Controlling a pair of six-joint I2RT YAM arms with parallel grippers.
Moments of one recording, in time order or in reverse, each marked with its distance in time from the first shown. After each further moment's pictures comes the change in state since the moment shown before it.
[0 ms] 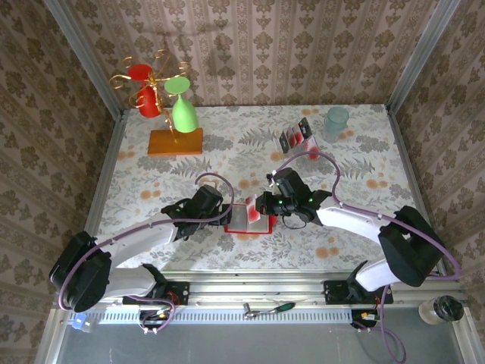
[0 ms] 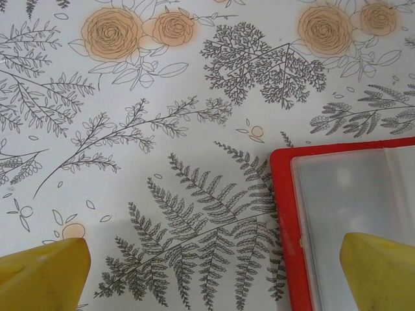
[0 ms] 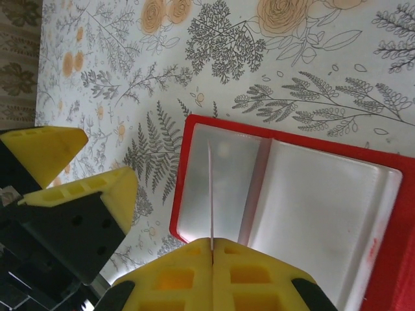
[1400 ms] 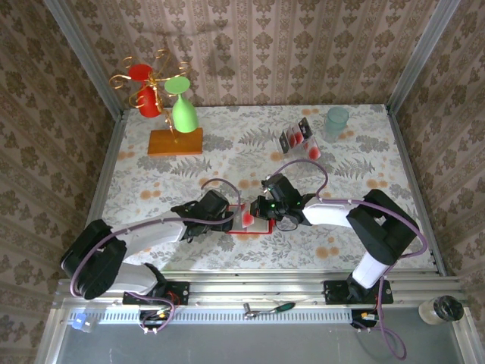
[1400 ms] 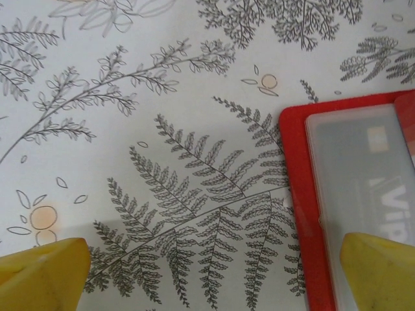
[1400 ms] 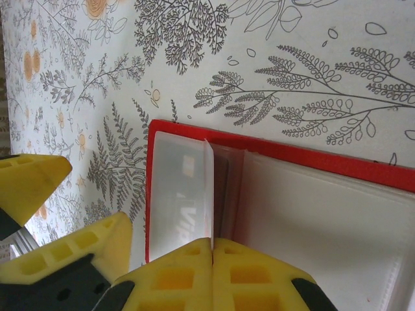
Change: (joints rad) left arm -0.032 0.120 -0.012 0.018 0.001 0.004; right arm 0.013 0.206 -0.022 0.196 -0.025 0.082
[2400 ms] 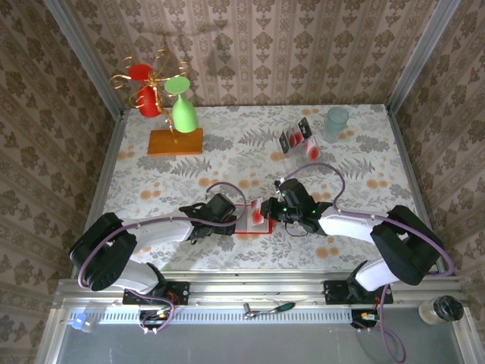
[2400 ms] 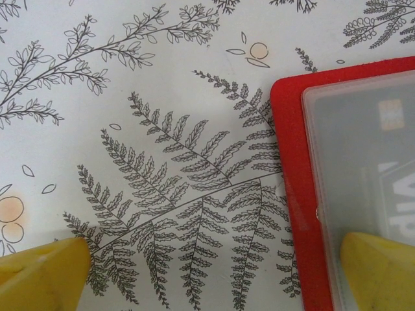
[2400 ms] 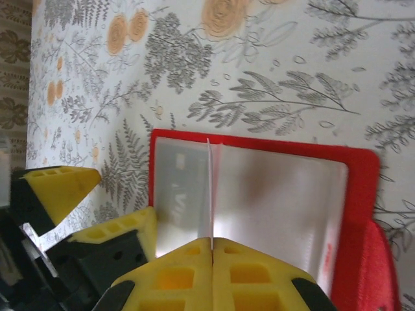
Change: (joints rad) left arm -0.045 0.069 0.015 -0.005 -0.028 -0.034; right arm -0.021 -0.200 -0.168 0.055 0.085 0.015
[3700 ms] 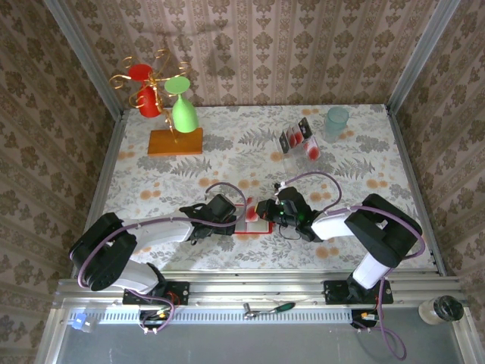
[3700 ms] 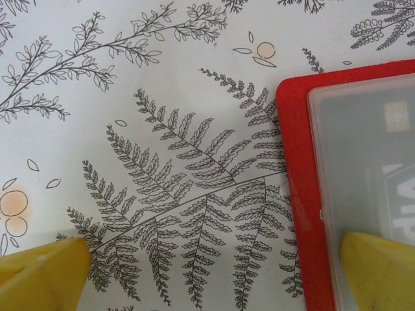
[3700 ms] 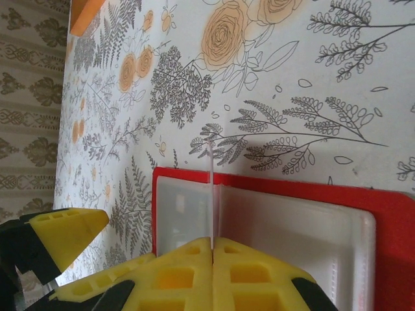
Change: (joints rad) left arm -0.005 0.000 -0.002 -0.004 -0.016 -0.024; right arm 0.026 0.176 -0.091 0.422 0.062 0.119
